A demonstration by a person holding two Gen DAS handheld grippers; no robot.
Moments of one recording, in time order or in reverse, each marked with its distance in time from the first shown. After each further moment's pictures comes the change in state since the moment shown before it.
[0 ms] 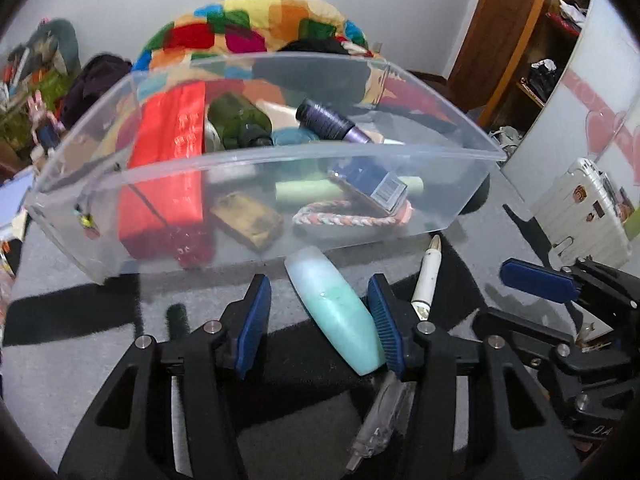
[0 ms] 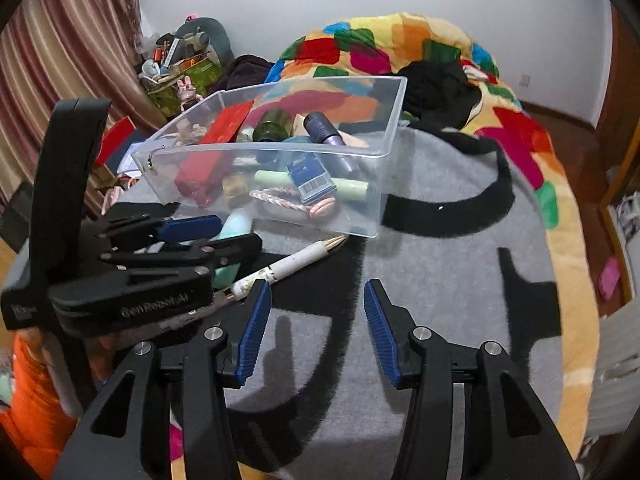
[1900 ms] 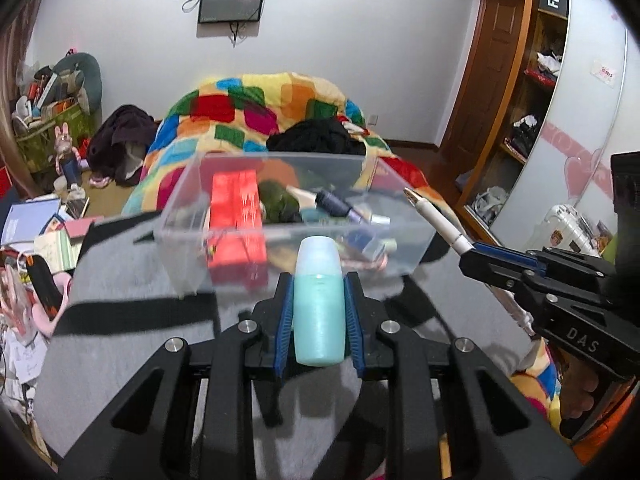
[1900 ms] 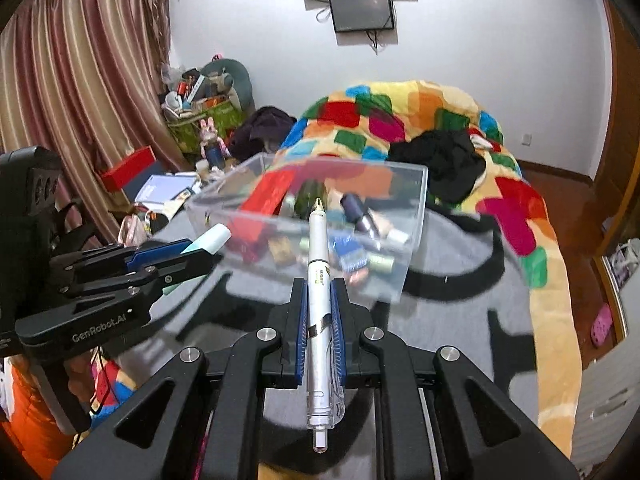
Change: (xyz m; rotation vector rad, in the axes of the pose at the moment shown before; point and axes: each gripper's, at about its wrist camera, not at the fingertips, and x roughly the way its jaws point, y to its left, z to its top) left arm -0.103 0.016 -0.017 -0.032 -0.270 -0.022; right arm -0.058 0.040 0.019 -0.114 -0.230 -0.030
